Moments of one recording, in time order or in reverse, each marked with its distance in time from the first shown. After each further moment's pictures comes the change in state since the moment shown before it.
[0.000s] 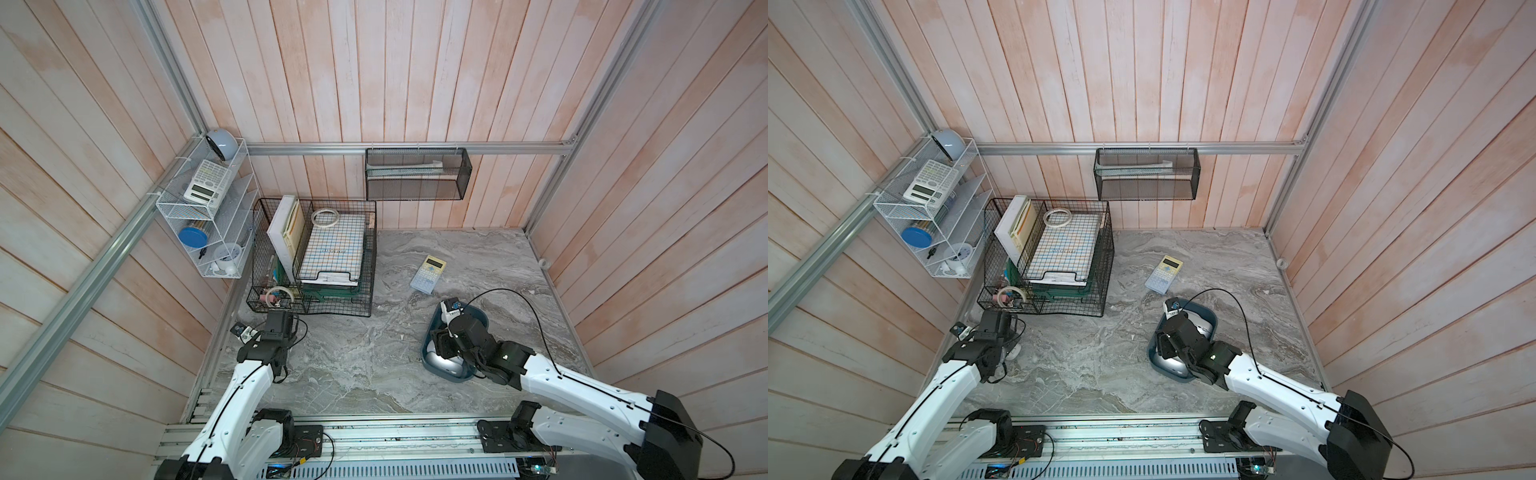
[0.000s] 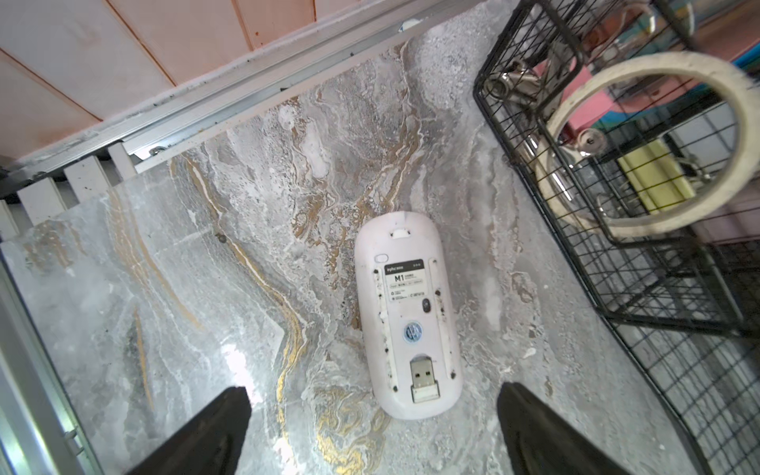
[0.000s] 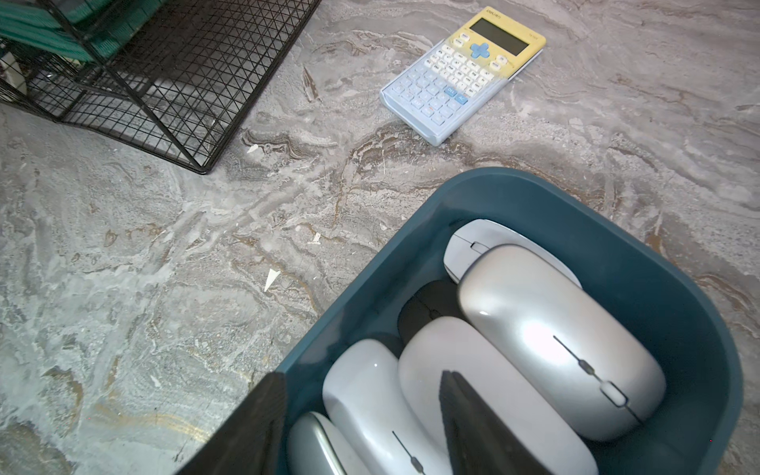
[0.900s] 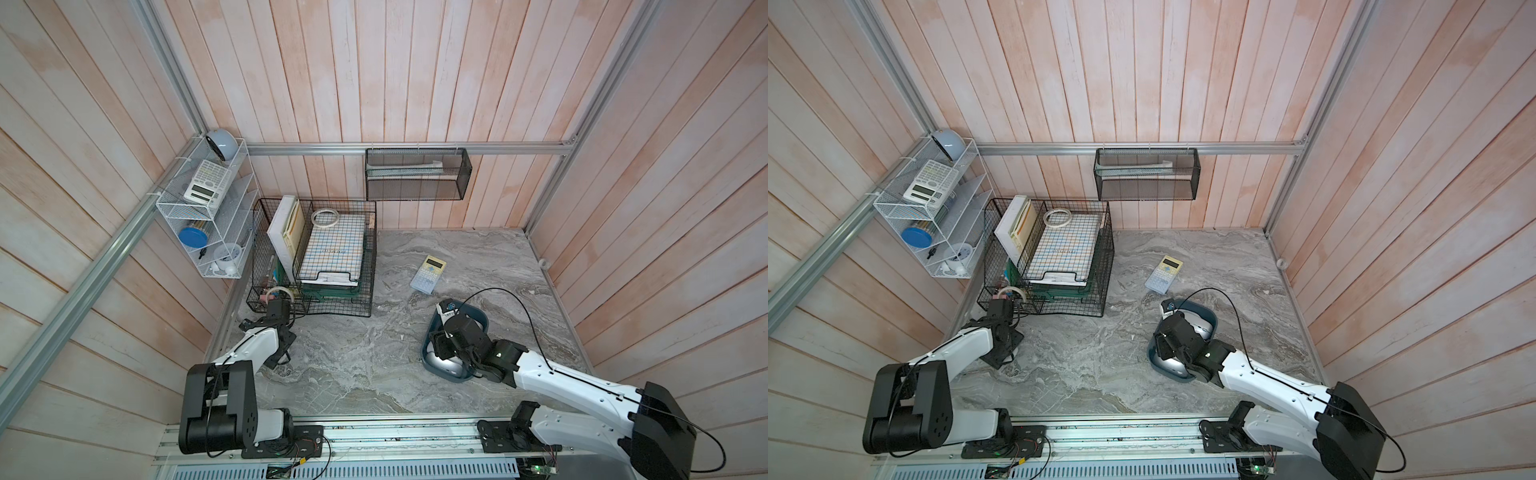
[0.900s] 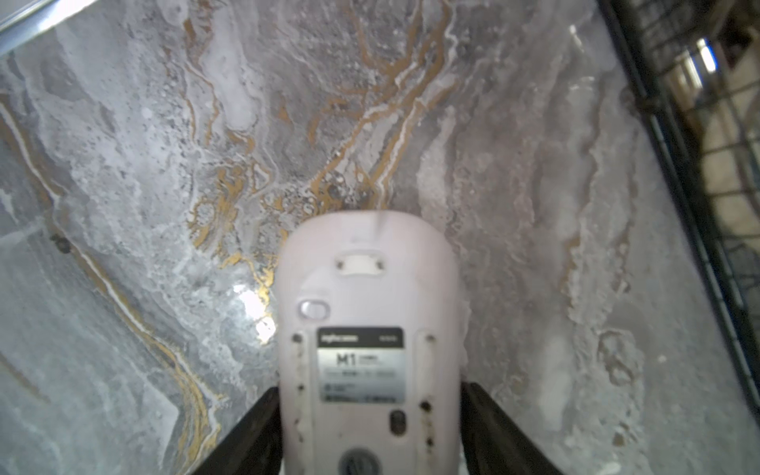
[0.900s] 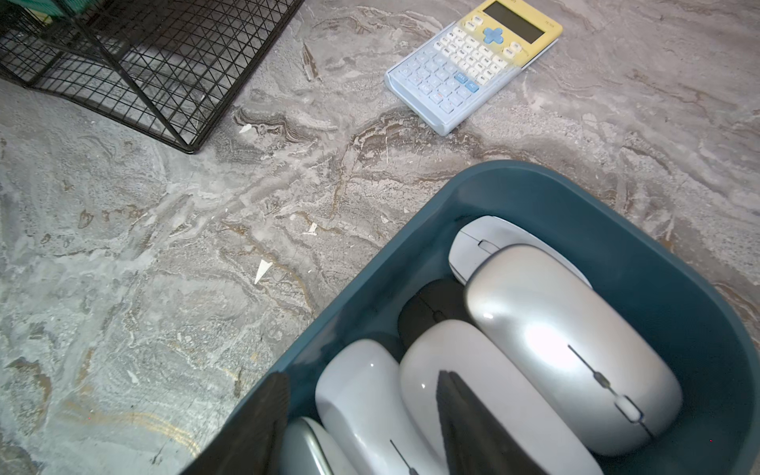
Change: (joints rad) left arm 0.125 0.421 0.044 0.228 0.140 0.049; right arm 0.000 0.056 0.000 0.022 -0.003 -0.034
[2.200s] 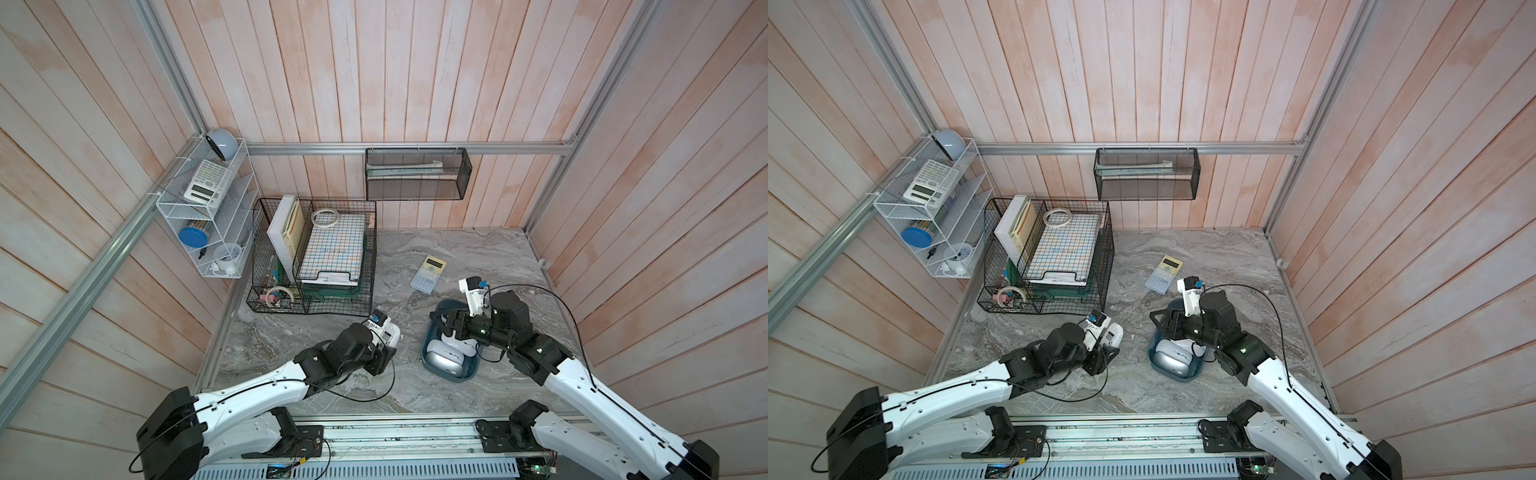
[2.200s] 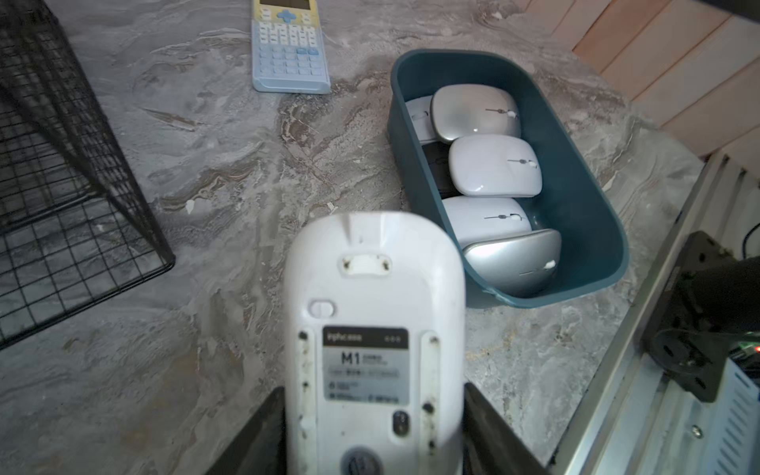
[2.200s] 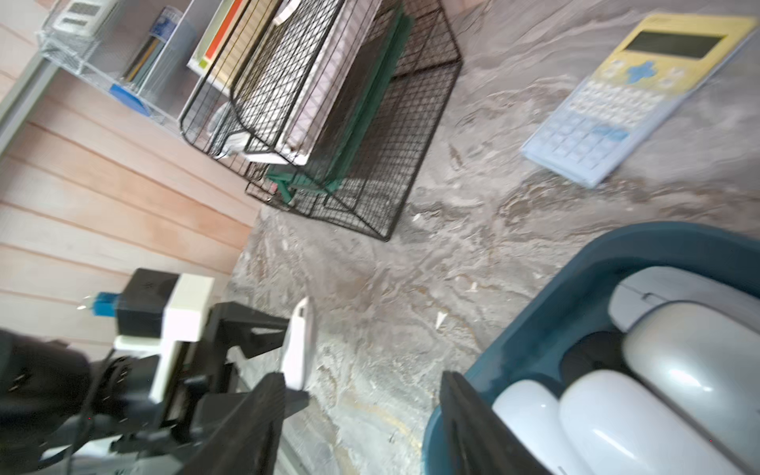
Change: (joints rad) left arm -1.037 -0.246 0.000 0.377 0.254 0.724; right arm -0.277 -0.220 0.096 0.021 -0.672 0.252
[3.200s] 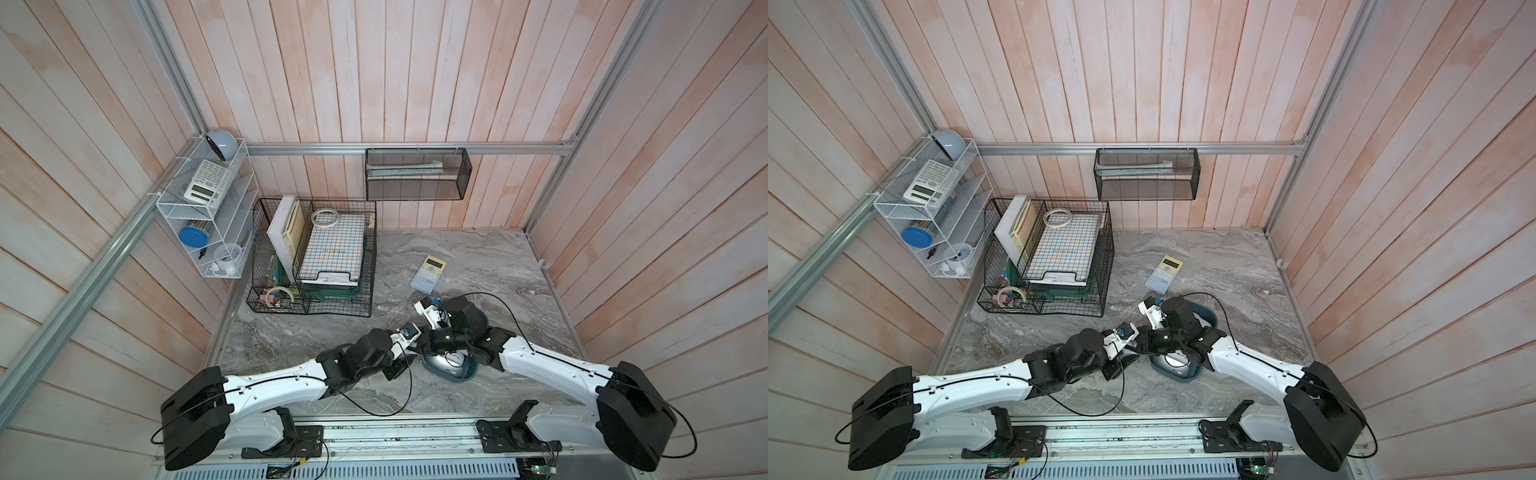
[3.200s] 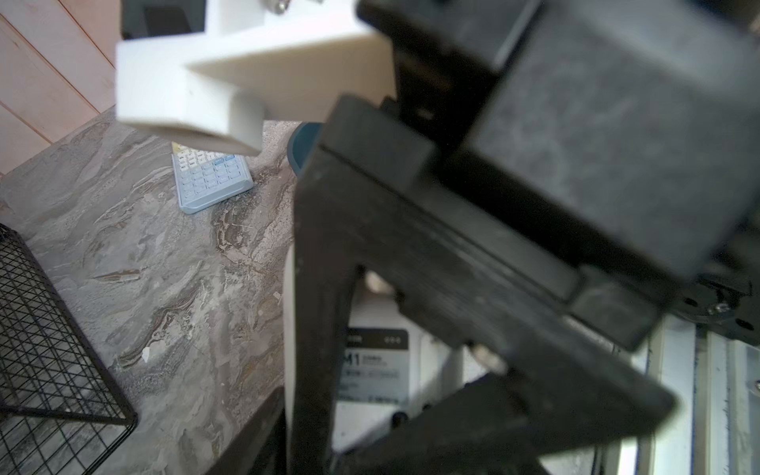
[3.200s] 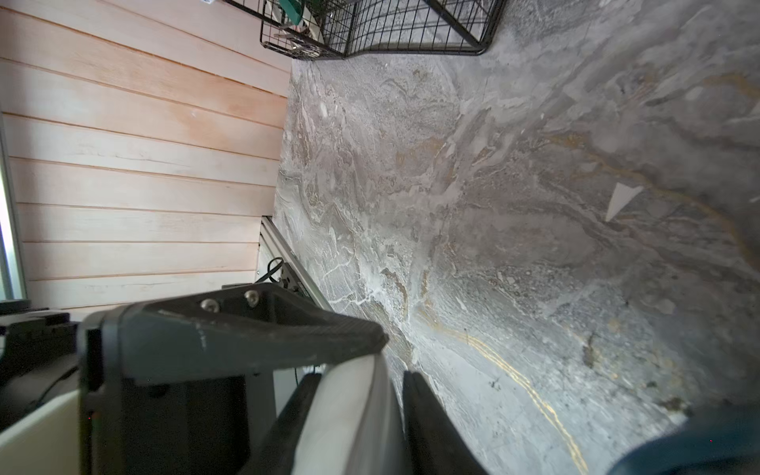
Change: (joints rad) left arm -0.114 0.113 0.026 0.196 -0.029 0.261; right arm 0.147 0.385 -0.052 0.259 -0.259 0.187
